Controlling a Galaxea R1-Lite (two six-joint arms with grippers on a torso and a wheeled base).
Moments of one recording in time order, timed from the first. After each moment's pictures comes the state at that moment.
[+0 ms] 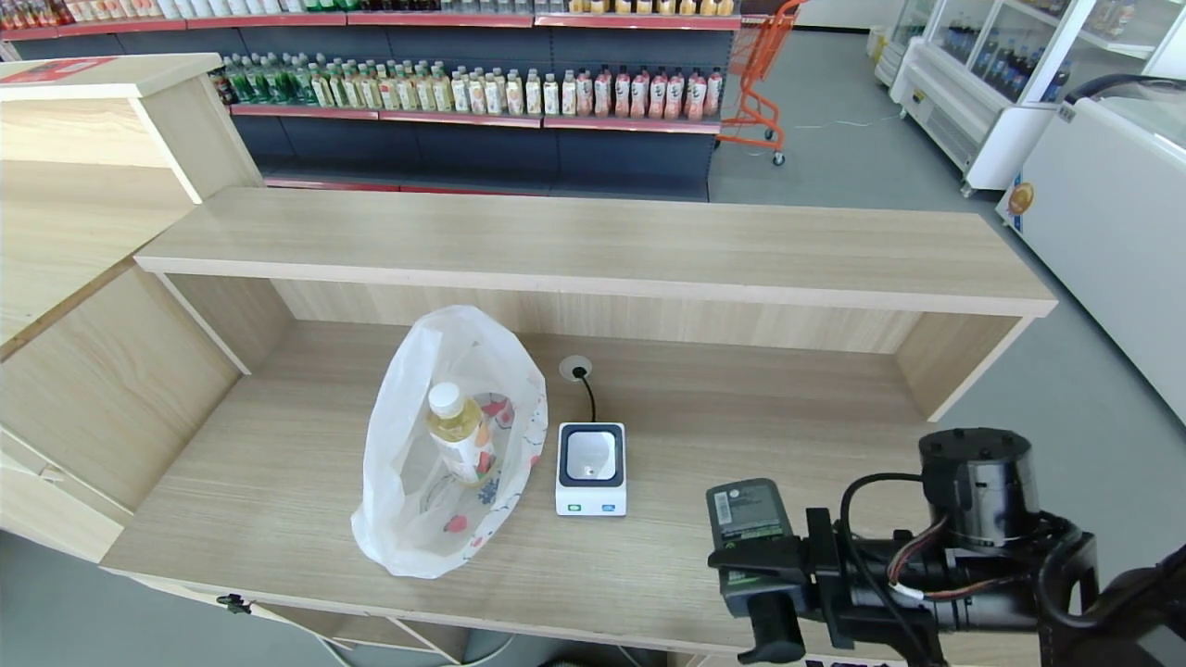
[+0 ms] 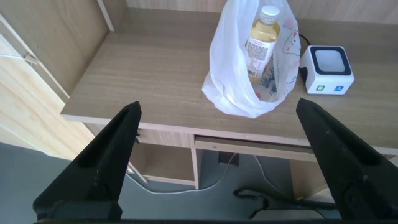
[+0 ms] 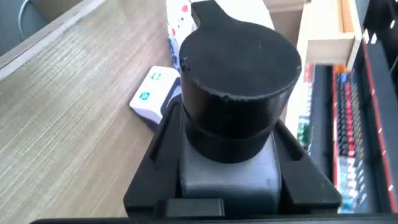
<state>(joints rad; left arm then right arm) 0.00 0.00 0.00 0.00 0.01 0.00 0.49 1.81 -0.36 -0.98 0.73 -2.09</state>
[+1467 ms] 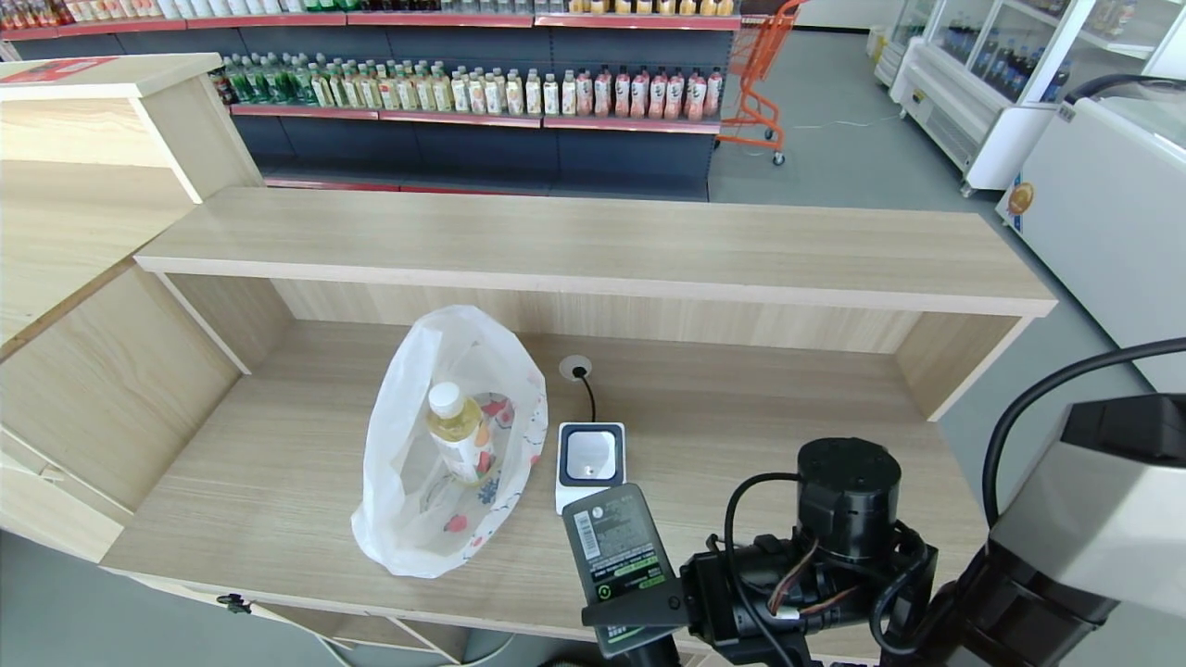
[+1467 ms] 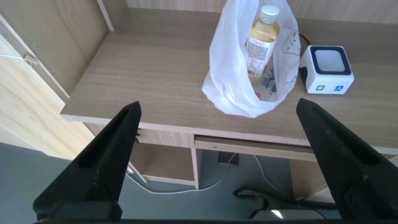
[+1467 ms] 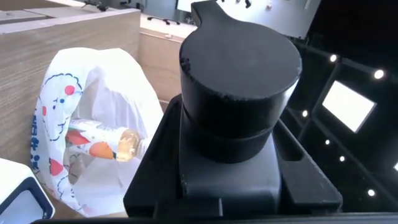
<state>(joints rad) 0.00 0.00 0.00 0.00 0.01 0.00 0.71 2.07 -0.52 -1.38 0.94 -2.28</state>
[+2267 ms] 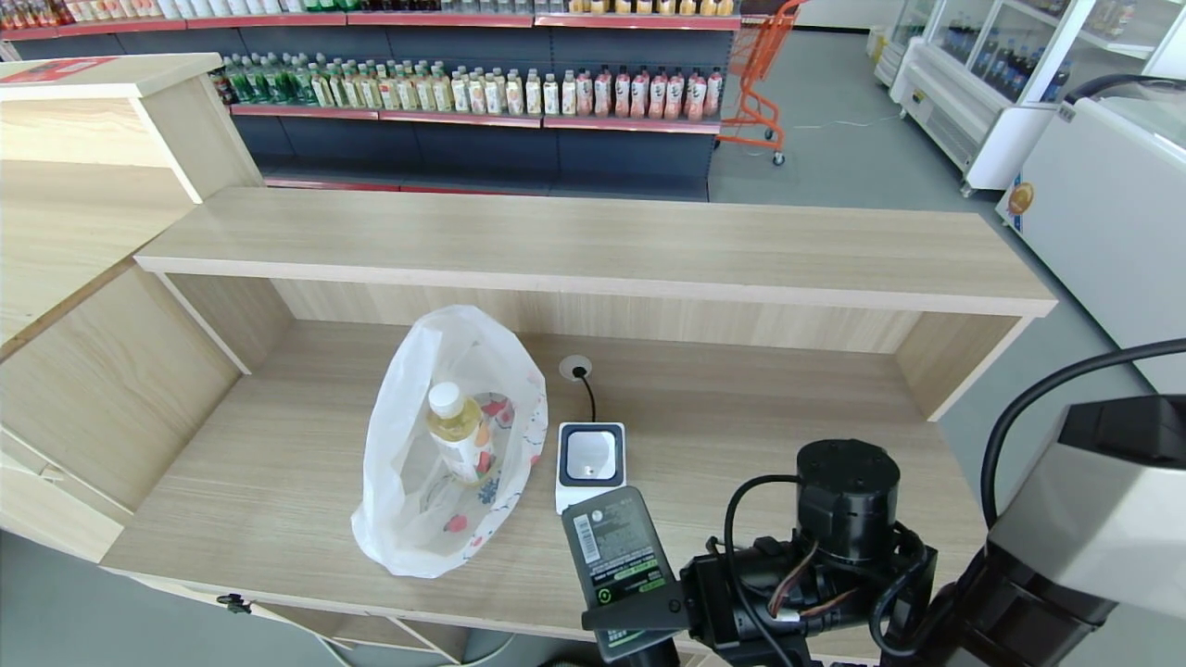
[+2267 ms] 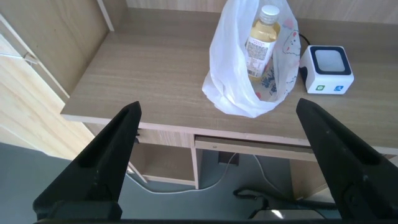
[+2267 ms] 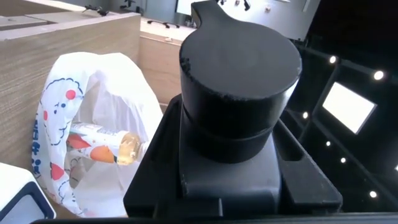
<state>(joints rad) 0.00 0.00 0.00 0.00 0.01 0.00 0.71 2.08 -0.52 -1.38 0.95 -2.27</state>
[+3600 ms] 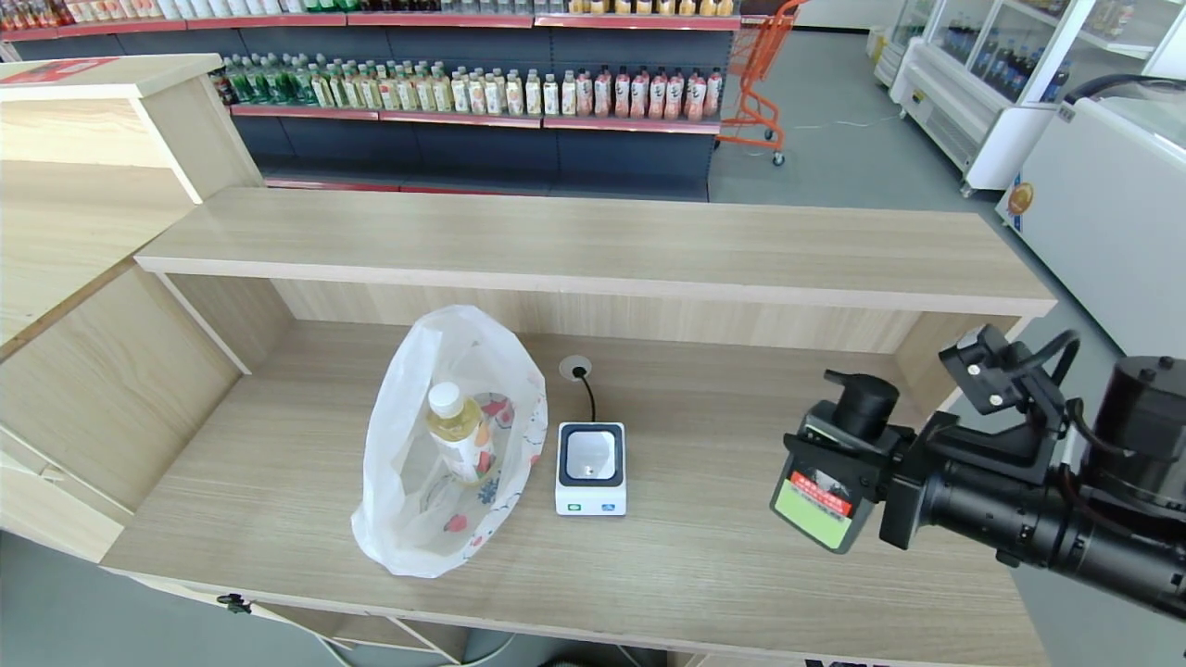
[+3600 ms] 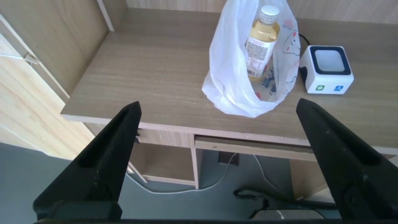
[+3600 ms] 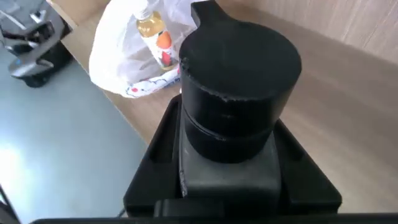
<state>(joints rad) 0.00 0.00 0.00 0.00 0.01 0.00 0.43 1.51 -0.39 -0.99 0.33 0.02</state>
